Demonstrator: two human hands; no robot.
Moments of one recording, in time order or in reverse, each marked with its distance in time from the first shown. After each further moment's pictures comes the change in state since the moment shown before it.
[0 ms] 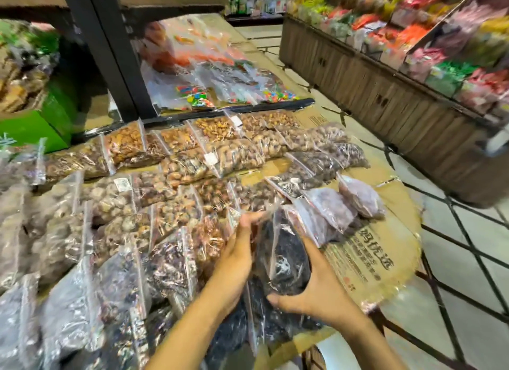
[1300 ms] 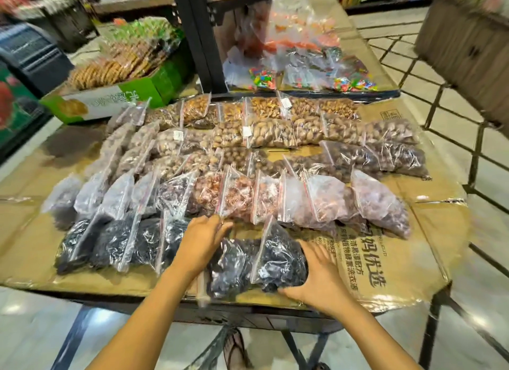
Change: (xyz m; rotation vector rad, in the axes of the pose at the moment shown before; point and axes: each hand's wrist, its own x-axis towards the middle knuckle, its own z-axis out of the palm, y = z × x) left_hand -0.006 -0.126 0.041 1.322 0.583 0.021; right_hand 0.011 0.145 -0.109 -0.576 -0.393 -0.196
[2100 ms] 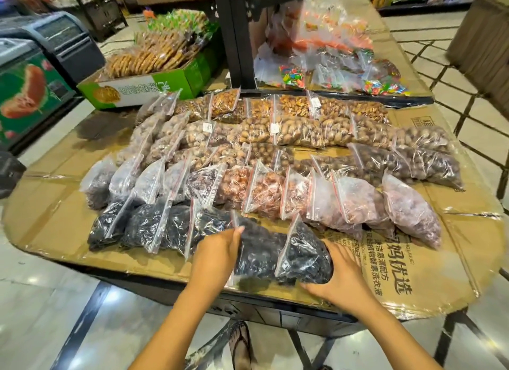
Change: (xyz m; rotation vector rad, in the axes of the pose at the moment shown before) left_hand -0.058 0.022 -0.027 -0.167 0.137 -0.226; right_hand 0.001 -0.001 0.005 0.029 0.058 0.018
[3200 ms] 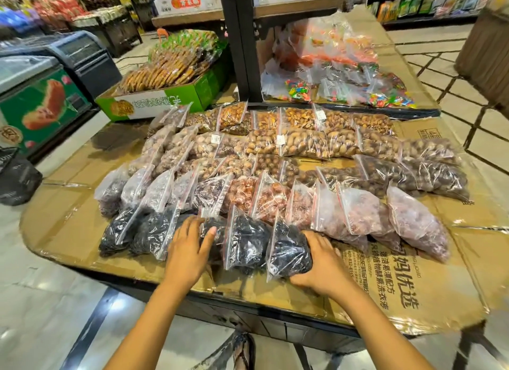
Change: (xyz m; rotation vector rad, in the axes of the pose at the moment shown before) left_hand 0.014 -0.068 -0.018 0.050 0.004 -0.177; right_hand 0.034 -0.049 -0.005 -0.028 -0.074 -0.082
